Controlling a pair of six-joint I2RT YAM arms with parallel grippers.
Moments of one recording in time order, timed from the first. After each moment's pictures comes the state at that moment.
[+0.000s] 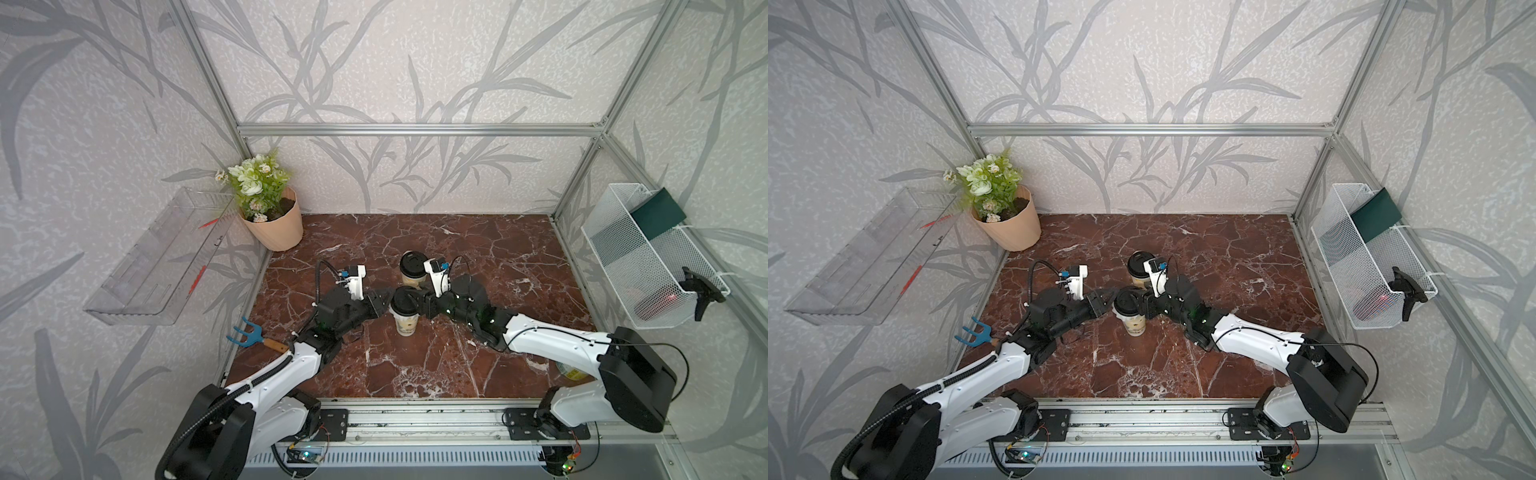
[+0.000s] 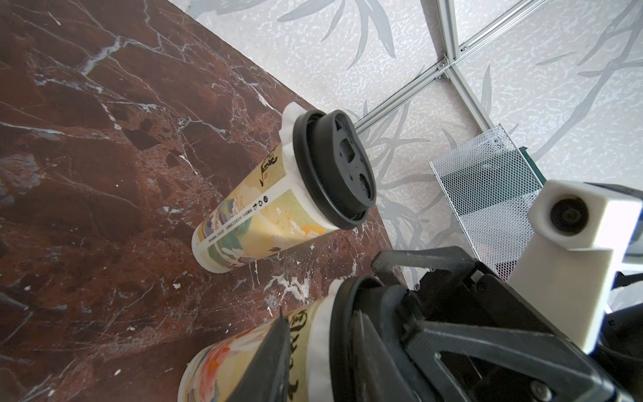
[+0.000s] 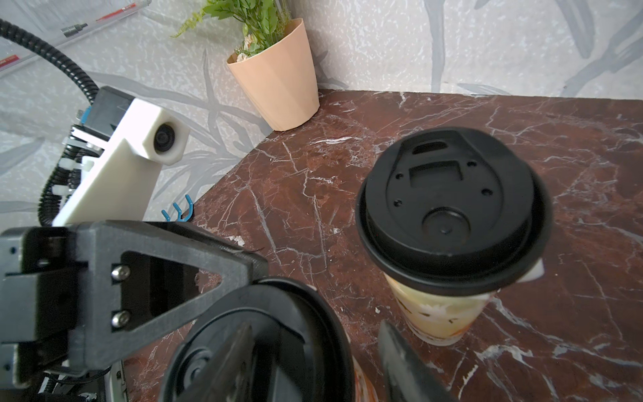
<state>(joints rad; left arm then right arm) -0.46 1.13 0.39 0.46 0.32 -0.81 0.83 1.44 0.76 0.32 -0.05 0.37</state>
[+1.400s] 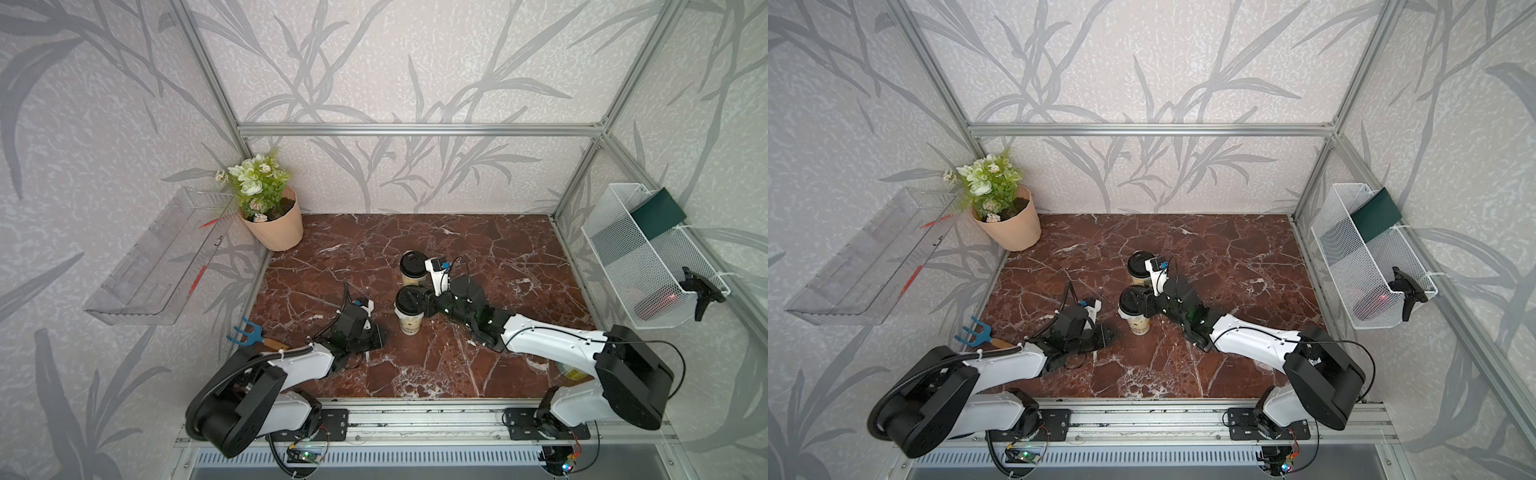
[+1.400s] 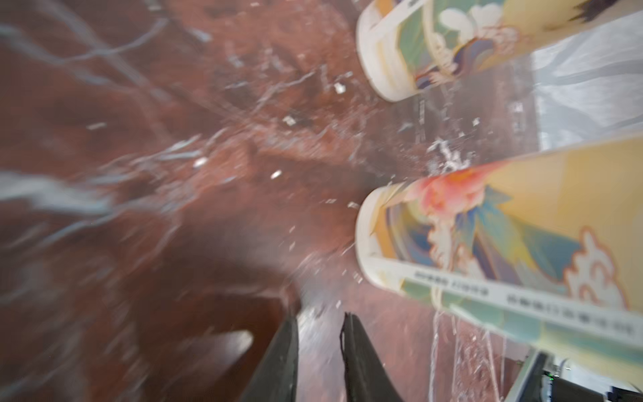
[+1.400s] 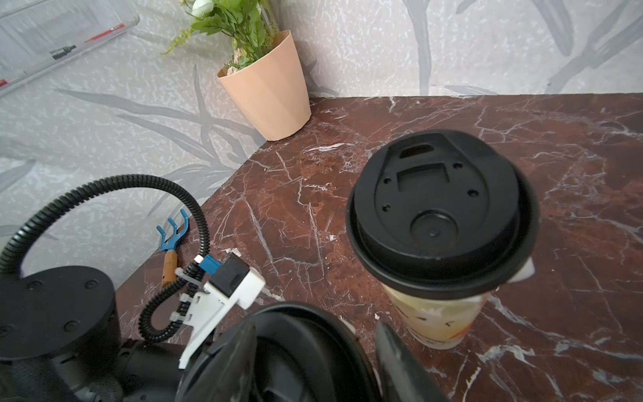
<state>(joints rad) -0.53 1.23 0.30 0.15 0.21 -0.74 0.84 1.46 0.75 0.35 -0.01 0.41</state>
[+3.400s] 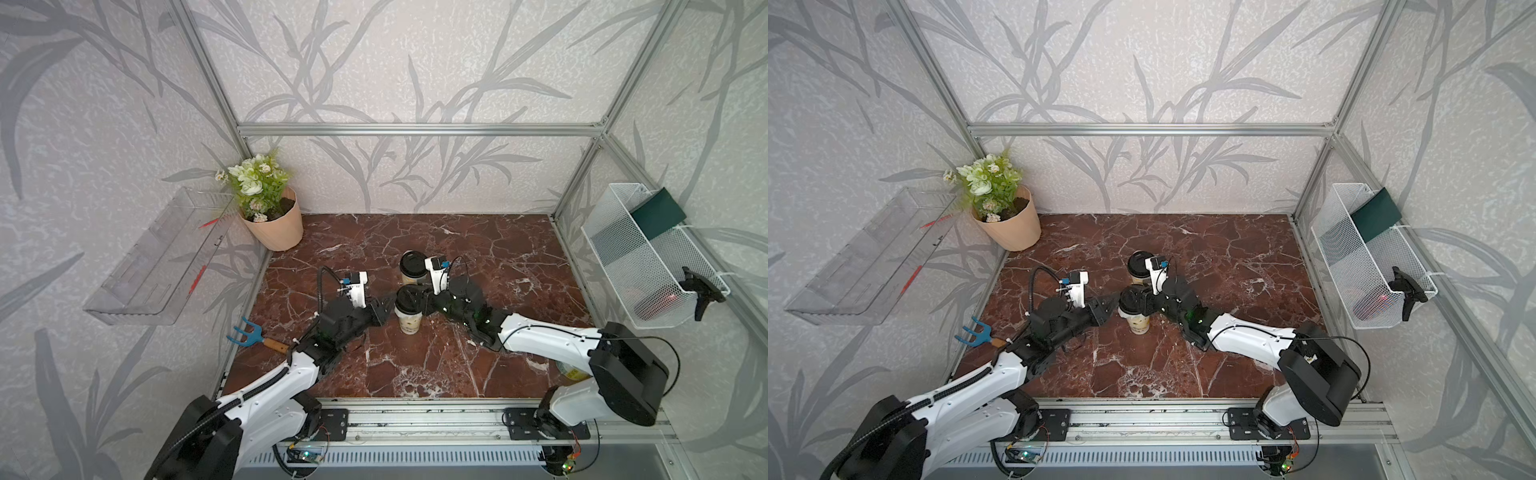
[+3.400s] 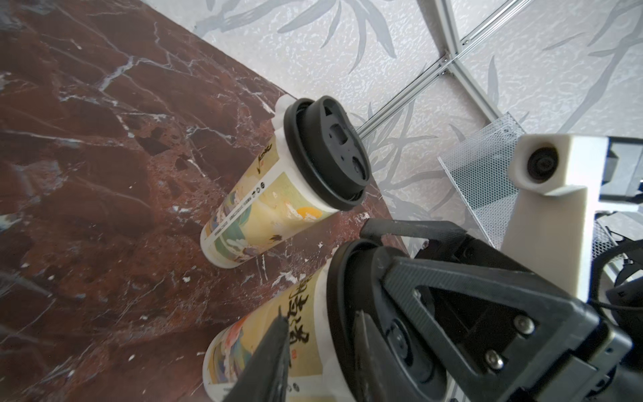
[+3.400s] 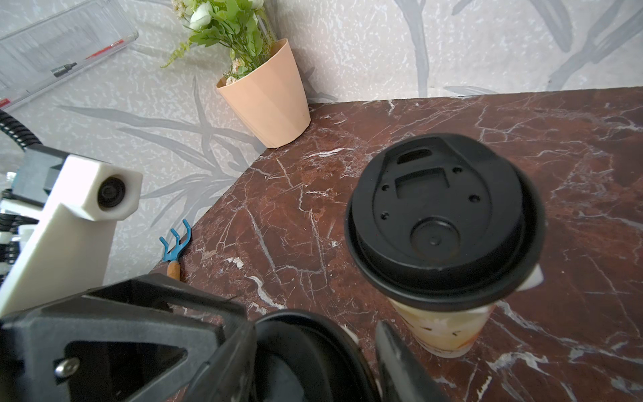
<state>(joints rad) -0.55 0.95 0.35 0.34 0.19 -0.75 0.84 1.49 0.75 0.39 -0.01 0.45</state>
